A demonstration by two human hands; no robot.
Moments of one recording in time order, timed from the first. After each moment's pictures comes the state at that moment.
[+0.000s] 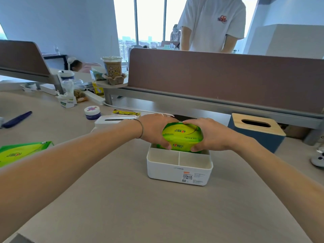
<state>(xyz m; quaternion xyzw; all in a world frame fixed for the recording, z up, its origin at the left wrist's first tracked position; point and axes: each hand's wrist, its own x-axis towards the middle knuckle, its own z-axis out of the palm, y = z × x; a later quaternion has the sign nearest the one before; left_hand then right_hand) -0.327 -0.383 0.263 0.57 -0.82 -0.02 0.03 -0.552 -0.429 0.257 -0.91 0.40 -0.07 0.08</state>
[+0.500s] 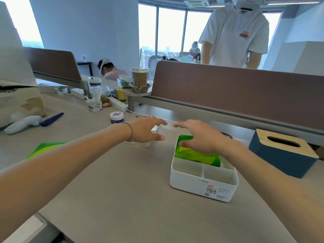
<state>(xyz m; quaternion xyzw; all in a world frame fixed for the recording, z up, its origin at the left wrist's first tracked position) -0.235 -0.339 0.276 0.68 -0.73 -0.06 0.07 -0.461 -0.396 0.284 -0.94 0.33 -0.10 0.06</state>
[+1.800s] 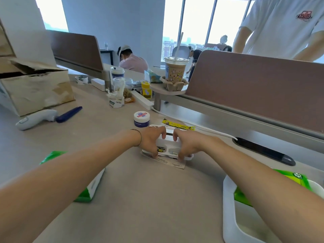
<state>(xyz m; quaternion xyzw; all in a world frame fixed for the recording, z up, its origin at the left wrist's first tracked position) -0.081 -0.407 0.205 0.73 -0.67 -0.15 -0.01 -0.245 -0.497 0.215 -0.93 0.34 0.11 0.09</state>
